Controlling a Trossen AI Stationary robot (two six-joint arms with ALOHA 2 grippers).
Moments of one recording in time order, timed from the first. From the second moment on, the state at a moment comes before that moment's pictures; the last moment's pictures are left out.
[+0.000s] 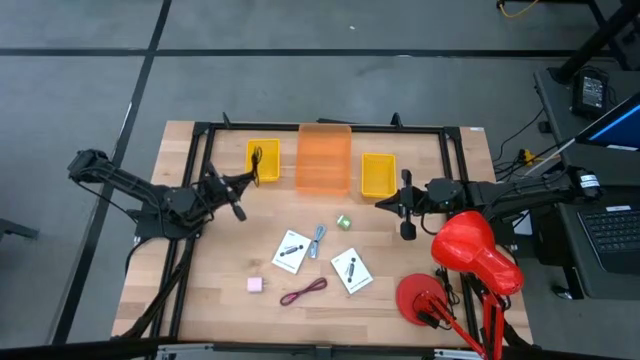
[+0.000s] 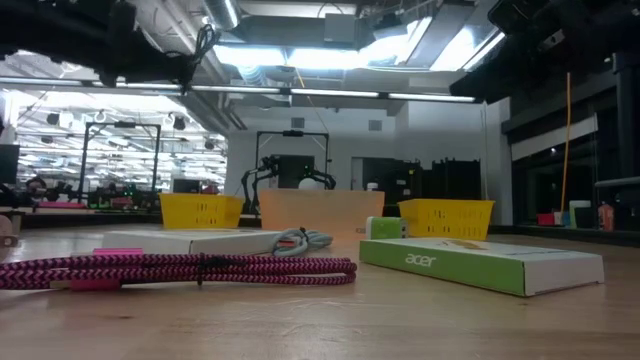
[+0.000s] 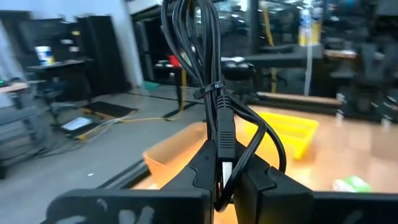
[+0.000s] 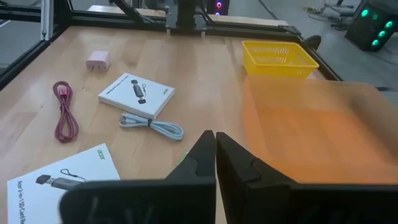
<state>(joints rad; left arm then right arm) -0.34 0.54 0.19 0.33 -1.04 0.05 0.07 0.82 0.42 0.05 0.15 -0.06</state>
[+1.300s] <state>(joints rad) 0.31 1.12 0.90 -0.80 -0.61 -0.44 0.07 0.82 0.42 0.06 0.15 -0.08</state>
